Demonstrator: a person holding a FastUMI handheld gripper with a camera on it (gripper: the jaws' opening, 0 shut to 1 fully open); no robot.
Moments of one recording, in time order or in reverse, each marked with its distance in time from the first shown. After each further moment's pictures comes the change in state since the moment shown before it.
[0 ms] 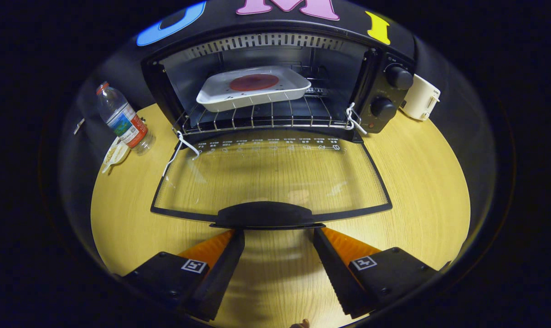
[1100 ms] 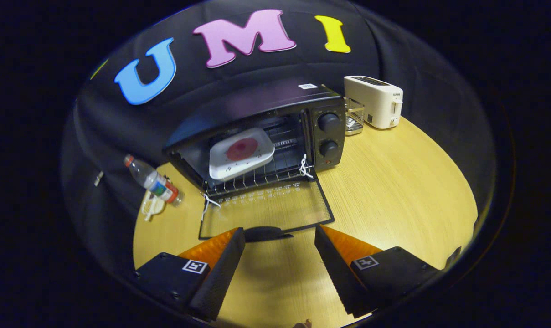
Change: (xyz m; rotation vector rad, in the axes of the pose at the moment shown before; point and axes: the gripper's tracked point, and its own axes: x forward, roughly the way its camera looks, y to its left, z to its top) arm -0.096 -0.036 0.043 0.146 -0.192 0.083
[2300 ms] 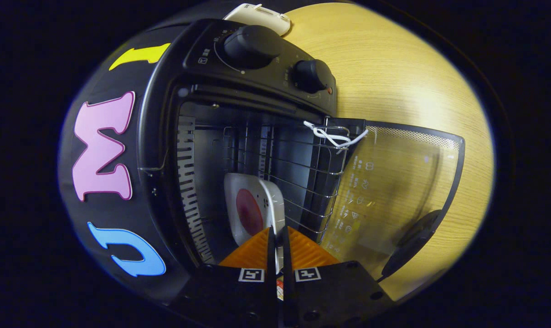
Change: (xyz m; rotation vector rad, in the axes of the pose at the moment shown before) arm 0.134 0.063 0.095 1.276 0.103 0.098
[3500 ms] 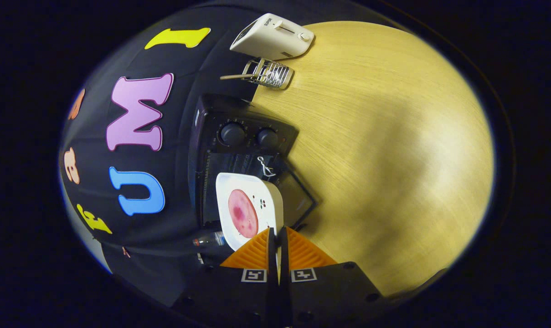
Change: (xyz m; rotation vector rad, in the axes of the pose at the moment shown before) arm -0.152 -0.077 0.072 -0.289 0.246 0.087
